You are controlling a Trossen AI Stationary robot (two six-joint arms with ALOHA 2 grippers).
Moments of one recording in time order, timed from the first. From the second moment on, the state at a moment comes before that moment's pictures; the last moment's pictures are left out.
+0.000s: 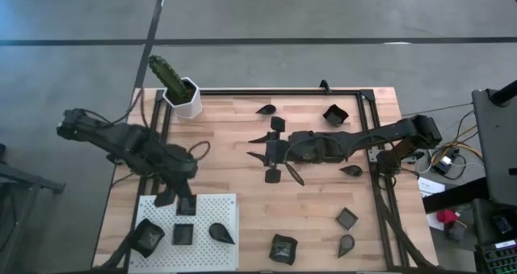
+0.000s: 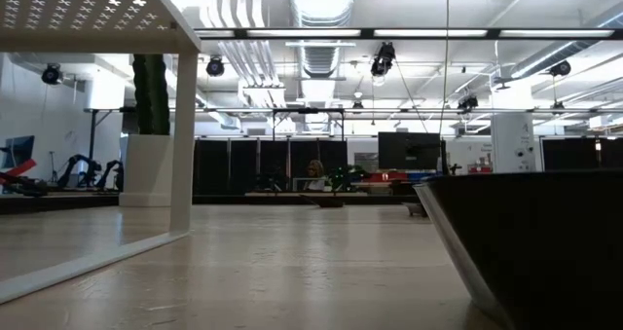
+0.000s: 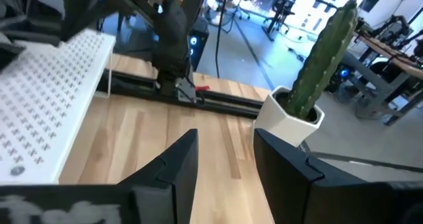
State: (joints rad) left arm -0.34 1.02 1.15 -1.03 0.34 -0.49; right arm 0.15 1.59 1.30 0.00 0.34 -0.20
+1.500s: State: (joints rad) left arm -0.57 1.19 1.09 -0.90 0.37 -0.73; right arm 0.15 1.59 1.30 -0.01 0.34 -0.21
